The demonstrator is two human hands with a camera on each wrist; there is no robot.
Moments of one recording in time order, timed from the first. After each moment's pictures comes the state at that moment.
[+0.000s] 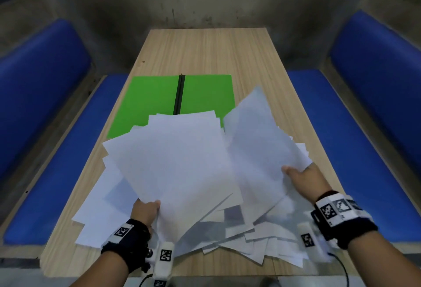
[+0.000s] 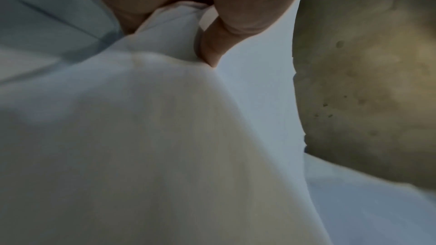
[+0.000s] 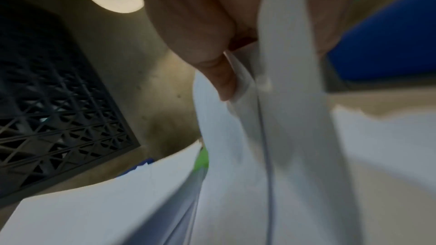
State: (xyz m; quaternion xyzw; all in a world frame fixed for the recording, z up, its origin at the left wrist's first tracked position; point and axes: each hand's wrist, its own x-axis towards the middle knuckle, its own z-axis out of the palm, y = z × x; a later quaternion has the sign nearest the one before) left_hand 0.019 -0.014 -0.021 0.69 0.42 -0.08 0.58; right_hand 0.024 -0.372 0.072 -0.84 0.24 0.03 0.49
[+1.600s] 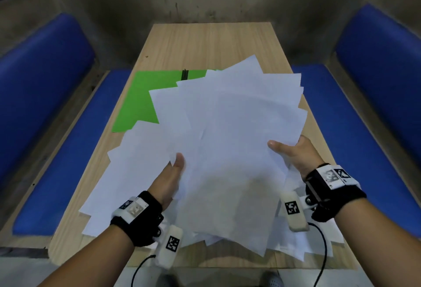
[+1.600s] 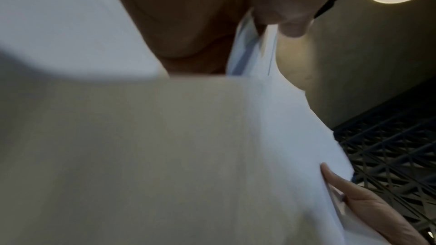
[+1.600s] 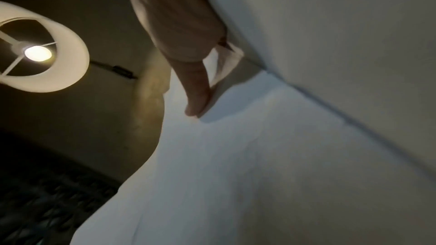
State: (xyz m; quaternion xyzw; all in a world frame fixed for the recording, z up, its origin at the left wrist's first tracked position) left_hand 0.032 -0.058 0.059 0.64 0.09 -0.16 0.75; right_hand 0.059 -0.357 0.084 -0.69 0.15 0.03 0.71
